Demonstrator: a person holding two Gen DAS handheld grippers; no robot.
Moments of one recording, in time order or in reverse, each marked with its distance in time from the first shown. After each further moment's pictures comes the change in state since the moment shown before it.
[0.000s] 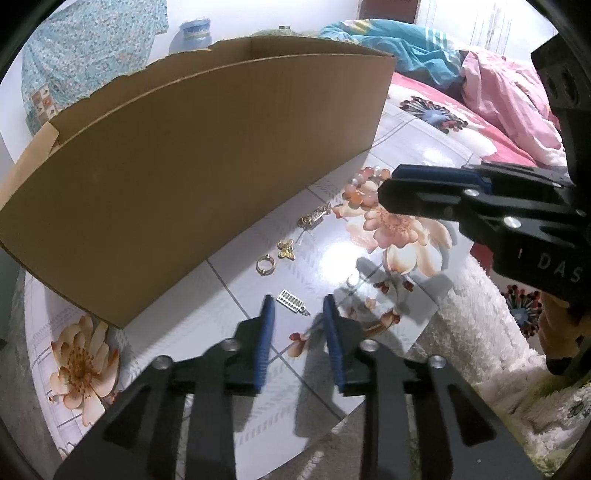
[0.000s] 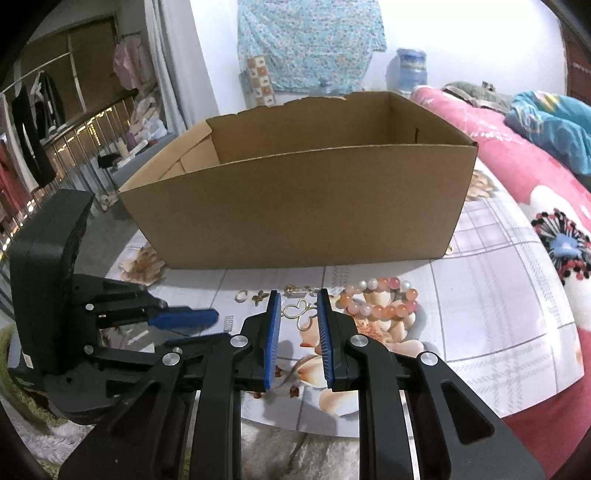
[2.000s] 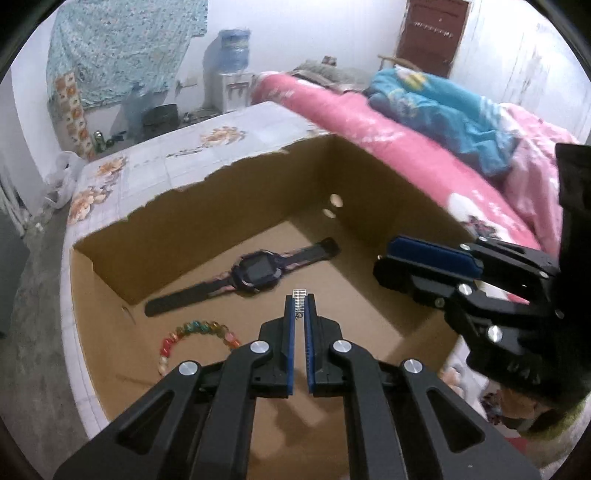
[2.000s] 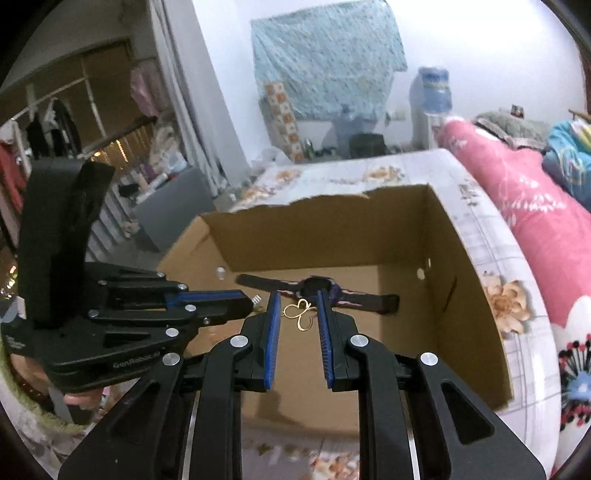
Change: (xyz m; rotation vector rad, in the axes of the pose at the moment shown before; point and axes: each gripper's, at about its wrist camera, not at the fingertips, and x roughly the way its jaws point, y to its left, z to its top) left arm -0.017 0.102 0.154 -0.135 -0.051 0.035; right arm 0.054 -0.012 0.137 -0.017 -0.052 0.098
